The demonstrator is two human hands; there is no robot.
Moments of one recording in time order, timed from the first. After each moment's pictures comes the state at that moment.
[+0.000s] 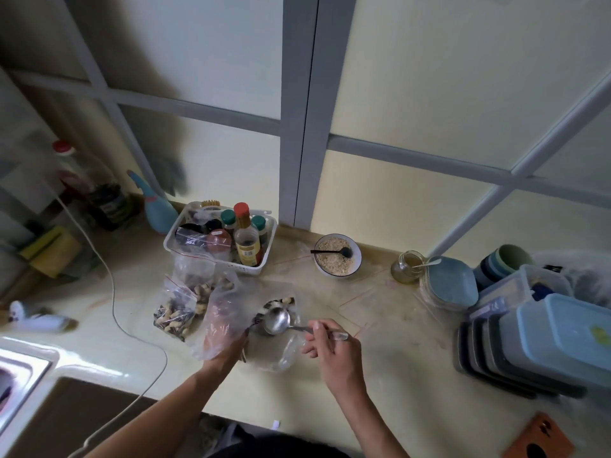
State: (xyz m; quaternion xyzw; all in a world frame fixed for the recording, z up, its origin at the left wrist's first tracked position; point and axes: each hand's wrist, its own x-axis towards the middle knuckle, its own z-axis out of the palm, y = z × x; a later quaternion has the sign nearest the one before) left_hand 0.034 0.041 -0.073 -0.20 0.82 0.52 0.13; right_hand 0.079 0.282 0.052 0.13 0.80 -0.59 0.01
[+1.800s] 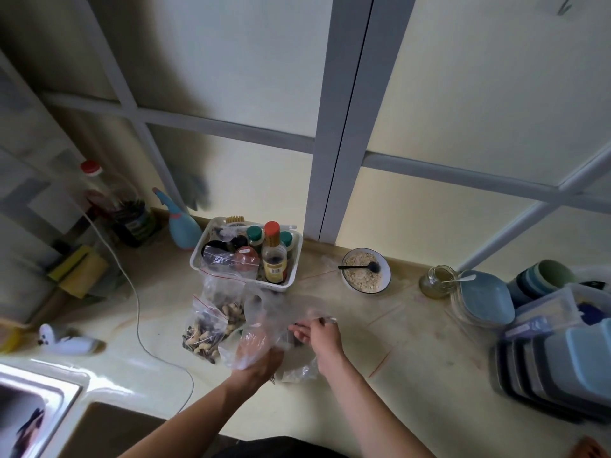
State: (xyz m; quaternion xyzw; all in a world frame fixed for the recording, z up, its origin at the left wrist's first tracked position) left_hand 0.005 0.053 0.032 -0.08 0.90 0.34 0.28; right_hand -0.025 0.185 0.008 0.36 0.55 -0.74 0.14
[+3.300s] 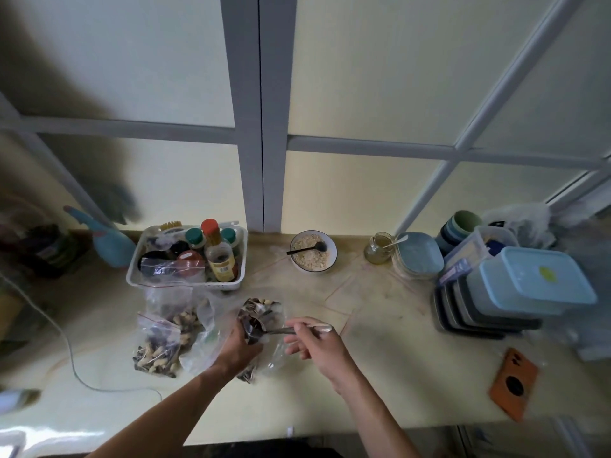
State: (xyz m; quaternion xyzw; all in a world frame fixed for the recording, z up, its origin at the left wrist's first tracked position) left_hand -0.002 0.070 0.012 -0.02 0.85 0.45 0.28; right_hand 0.063 0.251 0.070 0.24 0.67 -0.69 0.13
